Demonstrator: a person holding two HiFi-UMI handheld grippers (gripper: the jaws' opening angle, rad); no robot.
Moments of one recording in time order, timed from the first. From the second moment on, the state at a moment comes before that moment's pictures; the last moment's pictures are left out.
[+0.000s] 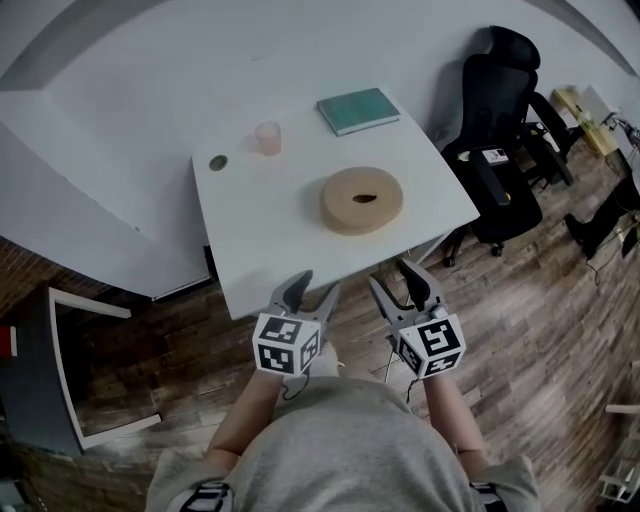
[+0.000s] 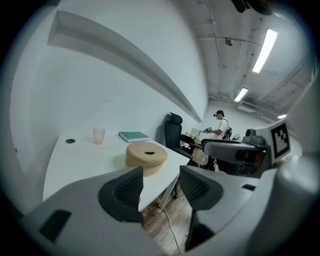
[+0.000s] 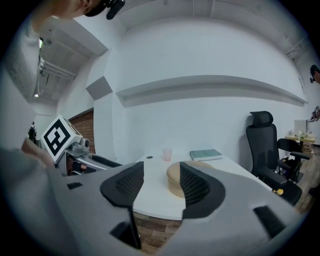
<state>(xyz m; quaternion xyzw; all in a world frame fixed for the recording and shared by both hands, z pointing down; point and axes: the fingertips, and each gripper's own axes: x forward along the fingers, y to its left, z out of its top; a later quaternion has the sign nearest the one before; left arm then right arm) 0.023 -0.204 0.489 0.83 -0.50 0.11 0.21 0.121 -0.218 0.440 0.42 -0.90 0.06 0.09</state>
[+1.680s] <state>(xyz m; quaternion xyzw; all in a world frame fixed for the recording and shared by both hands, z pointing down) 0.022 -0.399 0.644 0.81 -0.47 0.29 0.20 0.052 -0.376 0.584 0.22 -0.89 -0.04 0.40</state>
